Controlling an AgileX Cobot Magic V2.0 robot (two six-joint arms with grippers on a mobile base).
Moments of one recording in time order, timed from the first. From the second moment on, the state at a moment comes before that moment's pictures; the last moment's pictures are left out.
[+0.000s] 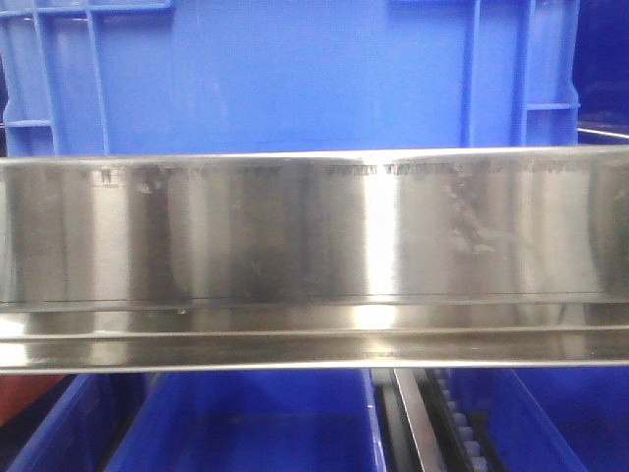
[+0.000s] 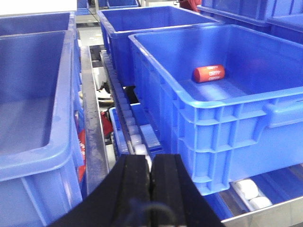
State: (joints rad) left arm -0.46 0.44 -1.05 0.17 0.99 -0.13; right arm 0.60 0.59 -0.92 -0.03 0.55 -0.02
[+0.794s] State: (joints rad) left arm -0.46 0.43 -0.97 0.18 0.94 -0.13; right arm 0.60 0.30 -0.67 -0.04 0.49 -0.02
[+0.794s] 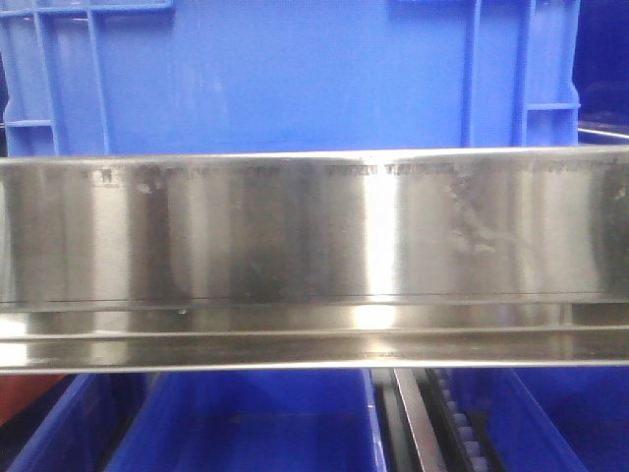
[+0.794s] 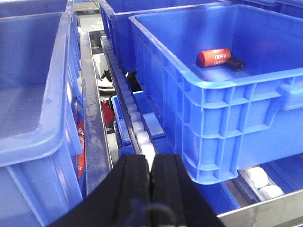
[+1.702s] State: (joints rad) left arm -0.15 0.22 -0.62 0.03 0.62 -0.06; right arm 0.60 0.30 -0.67 -0.04 0.49 -0.02
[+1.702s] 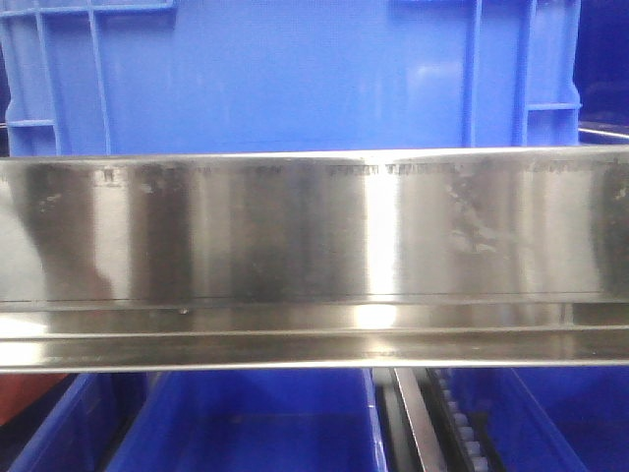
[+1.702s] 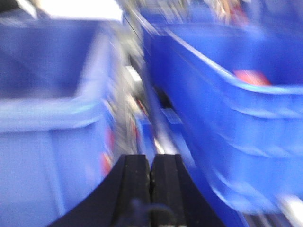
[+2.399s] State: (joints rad) left arm -0.10 0.01 0.00 -0.06 0.05 -0.03; right arm 0.60 0.30 -0.67 -0.04 0.49 -0.02
